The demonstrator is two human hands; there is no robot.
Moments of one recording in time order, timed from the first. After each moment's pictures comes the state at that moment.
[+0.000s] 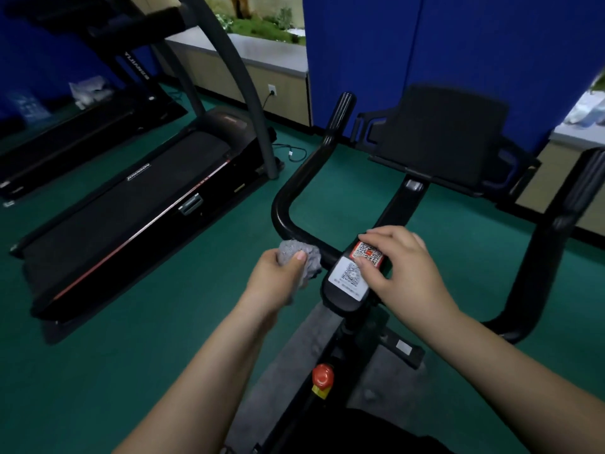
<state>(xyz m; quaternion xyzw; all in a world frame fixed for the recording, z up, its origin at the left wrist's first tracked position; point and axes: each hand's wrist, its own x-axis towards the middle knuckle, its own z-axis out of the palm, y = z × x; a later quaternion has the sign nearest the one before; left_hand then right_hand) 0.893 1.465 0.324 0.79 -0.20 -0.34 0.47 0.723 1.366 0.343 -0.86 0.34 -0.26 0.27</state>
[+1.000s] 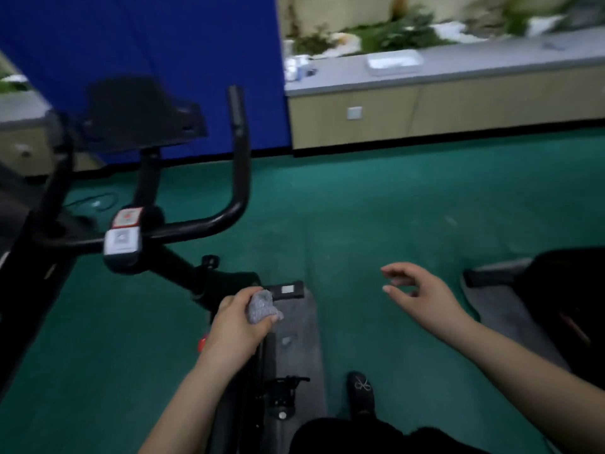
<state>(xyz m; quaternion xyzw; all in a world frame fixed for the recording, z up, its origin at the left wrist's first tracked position) 0.671 1.563 0.291 0.69 -0.61 -0.34 0.19 0.369 1.571 0.281 -0.56 0.67 -0.34 0.36</state>
